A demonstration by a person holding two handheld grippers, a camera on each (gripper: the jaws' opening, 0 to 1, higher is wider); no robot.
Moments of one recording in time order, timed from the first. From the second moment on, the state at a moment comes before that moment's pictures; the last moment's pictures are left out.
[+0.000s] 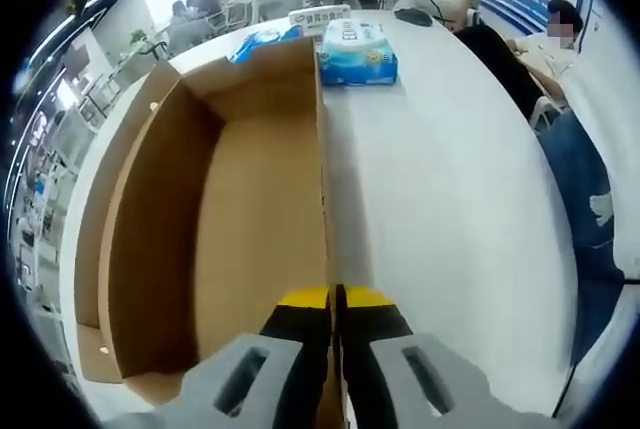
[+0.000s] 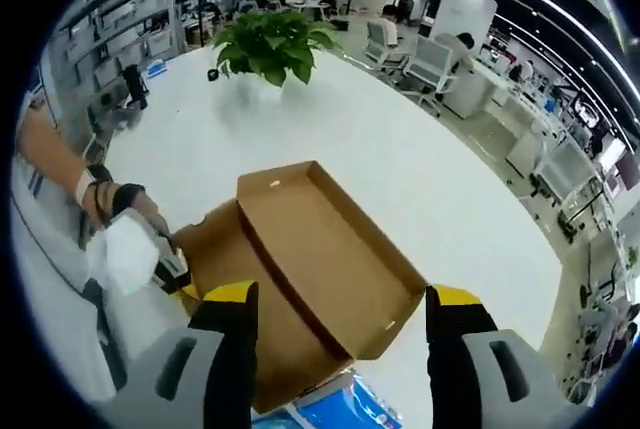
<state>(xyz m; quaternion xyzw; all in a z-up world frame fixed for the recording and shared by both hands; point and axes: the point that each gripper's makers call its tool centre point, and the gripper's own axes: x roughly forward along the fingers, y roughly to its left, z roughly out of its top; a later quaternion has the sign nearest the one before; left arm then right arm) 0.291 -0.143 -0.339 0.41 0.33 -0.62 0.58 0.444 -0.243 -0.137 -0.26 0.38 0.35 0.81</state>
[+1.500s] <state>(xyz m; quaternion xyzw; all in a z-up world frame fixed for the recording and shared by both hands) 0.292 -0.137 -0.337 0.40 0.34 -0.61 0.60 0.505 -0.243 -0.208 -0.34 0.40 0.38 0.76</state>
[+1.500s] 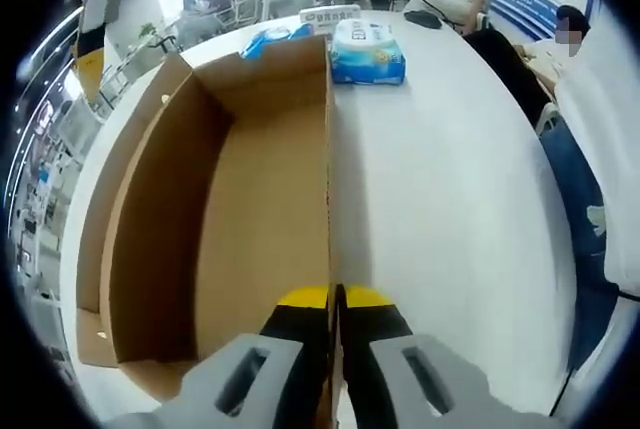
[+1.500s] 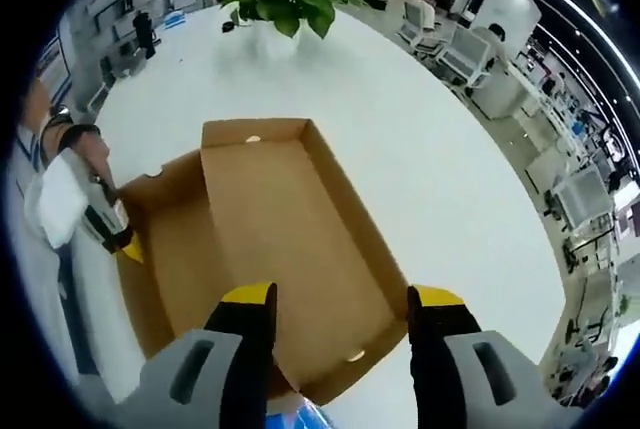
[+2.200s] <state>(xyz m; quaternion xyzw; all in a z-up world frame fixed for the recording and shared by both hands) 0.293 -0.136 -0.338 0.40 0.34 -0.61 0.59 0.540 -0.236 -0.219 -0.38 0.43 0.41 0.71</state>
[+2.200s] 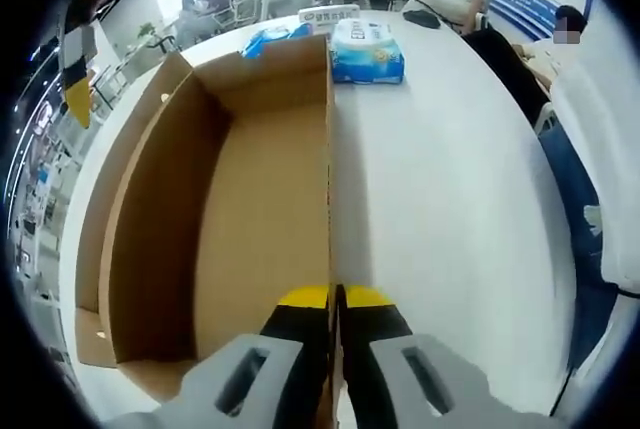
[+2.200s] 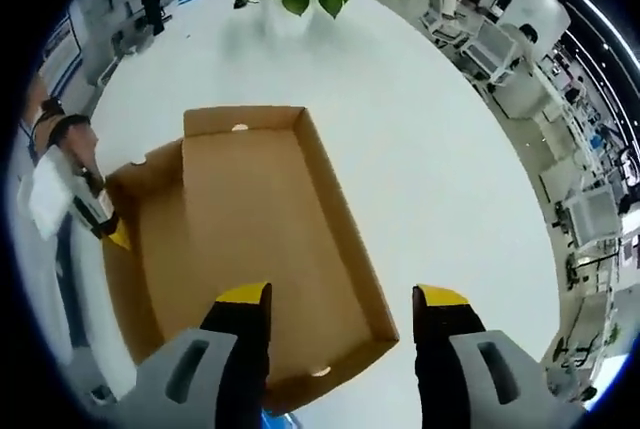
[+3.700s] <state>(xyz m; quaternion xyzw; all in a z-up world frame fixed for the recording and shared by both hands) 0.292 -0.132 -0.338 0.40 0.34 -0.61 0.60 0.584 -0.241 -0.294 -0.35 0.49 0.45 0.66</state>
